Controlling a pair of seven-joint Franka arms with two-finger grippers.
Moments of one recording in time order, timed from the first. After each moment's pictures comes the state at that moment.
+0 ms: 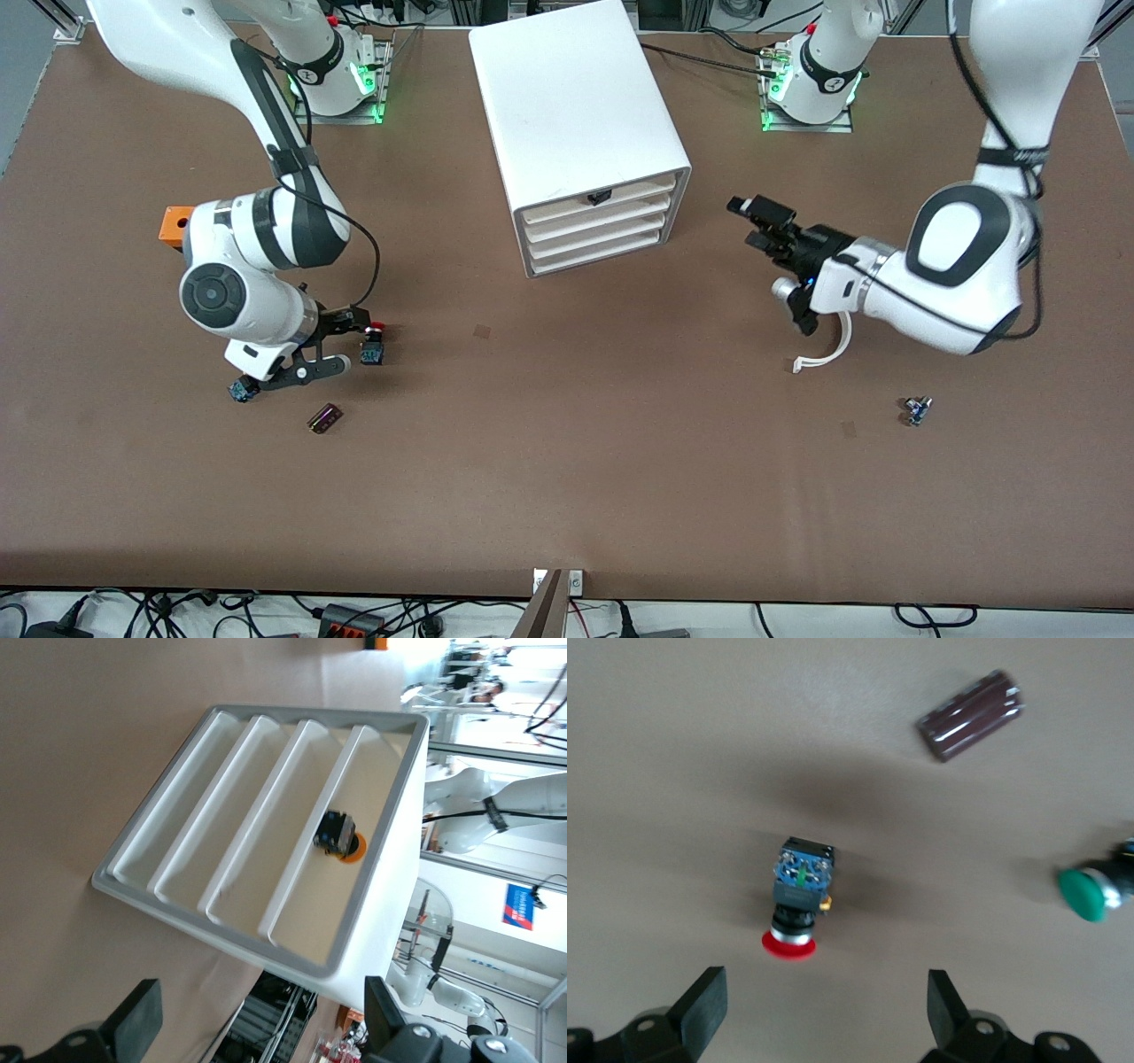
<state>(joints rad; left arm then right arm) -0.01 0.48 -0.13 -1.68 -0.83 1.38 0.59 0.27 0.52 -0.05 -1.75 0.03 2.10 -0.04</state>
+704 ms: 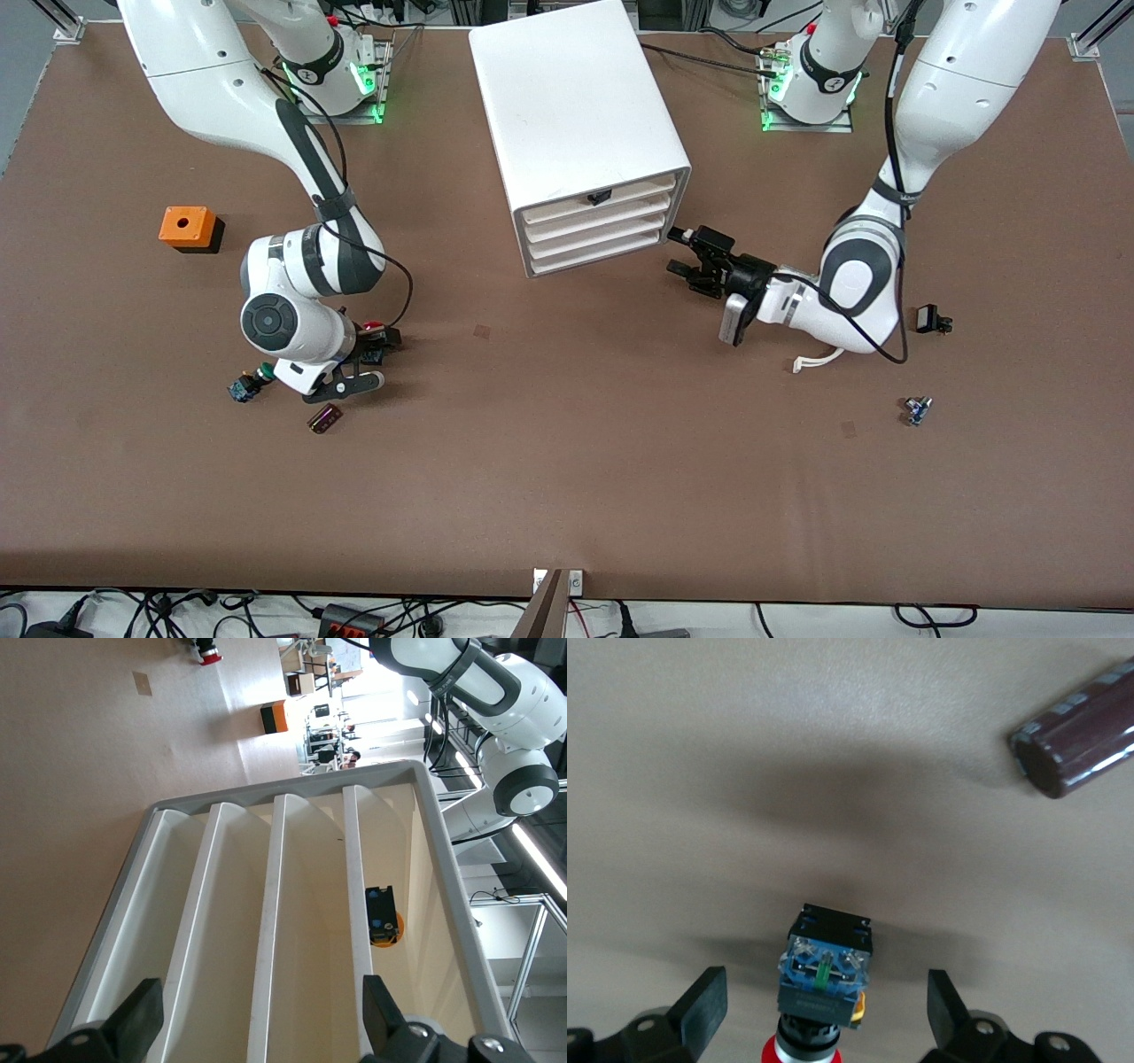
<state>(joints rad) -0.02 0.60 -0.20 -1.93 -1.17 1.63 1.07 0.30 0.66 -0.05 -1.75 0.06 2.24 -0.03</state>
